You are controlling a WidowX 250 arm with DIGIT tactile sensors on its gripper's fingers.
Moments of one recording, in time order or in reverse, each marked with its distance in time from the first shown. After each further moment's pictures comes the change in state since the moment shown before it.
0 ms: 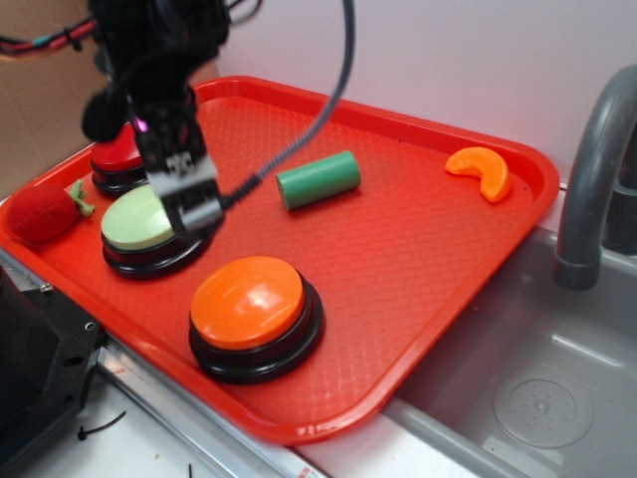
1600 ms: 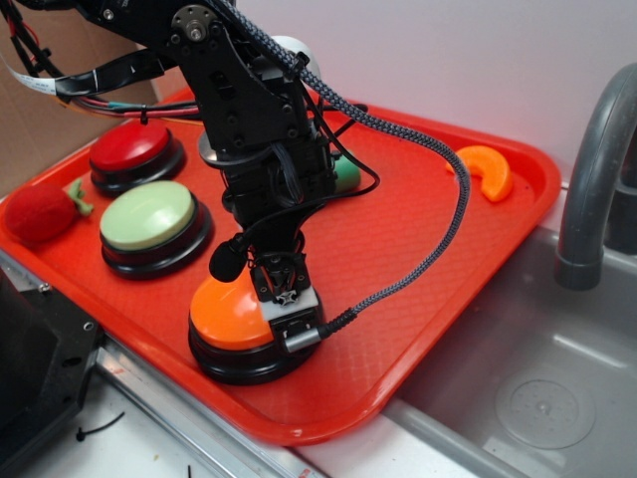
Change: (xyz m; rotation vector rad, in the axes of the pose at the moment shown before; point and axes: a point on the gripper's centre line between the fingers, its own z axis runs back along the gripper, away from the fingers) arm 0.025 -0.028 -0.074 -0.133 0.018 -0.094
